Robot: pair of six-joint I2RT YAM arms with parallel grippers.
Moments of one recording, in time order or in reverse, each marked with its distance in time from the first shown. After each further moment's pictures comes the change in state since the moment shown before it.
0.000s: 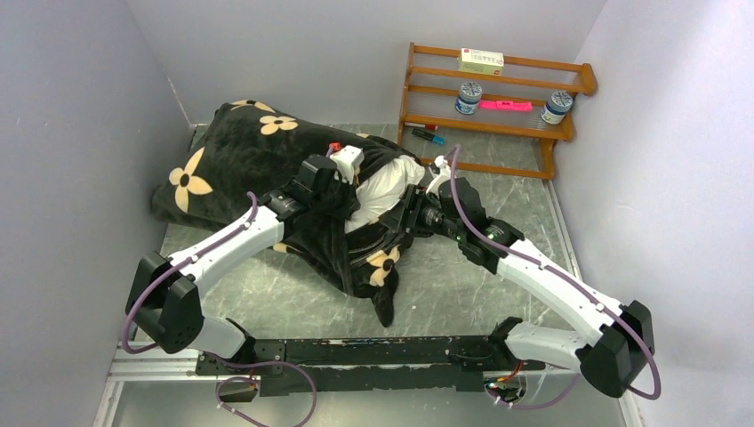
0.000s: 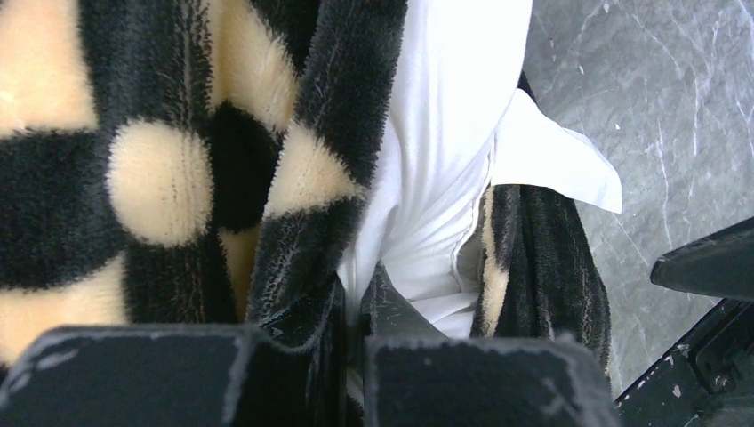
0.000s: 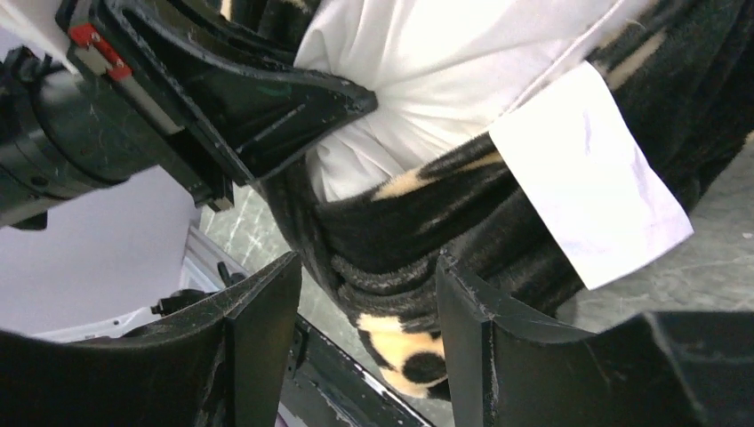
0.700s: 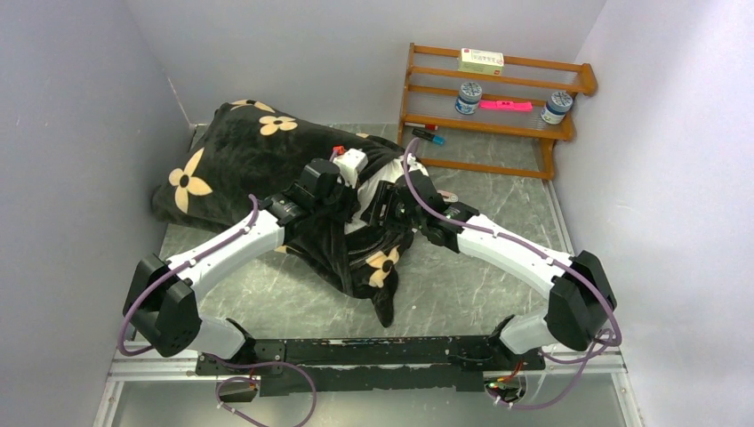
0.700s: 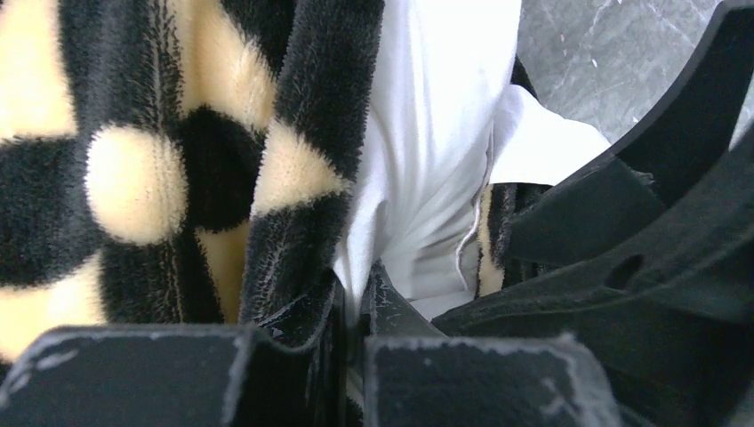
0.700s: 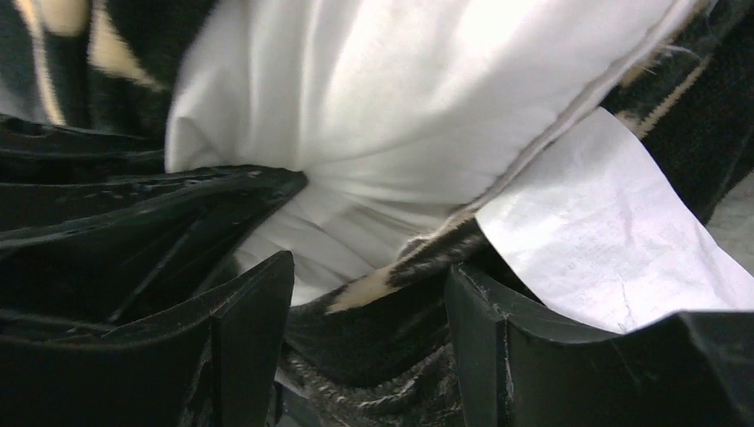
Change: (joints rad) left arm -0.035 -0.023 -0.018 0.013 -0.053 0.043; right arm 0.082 0.314 0.166 -0.011 0.159 0.066
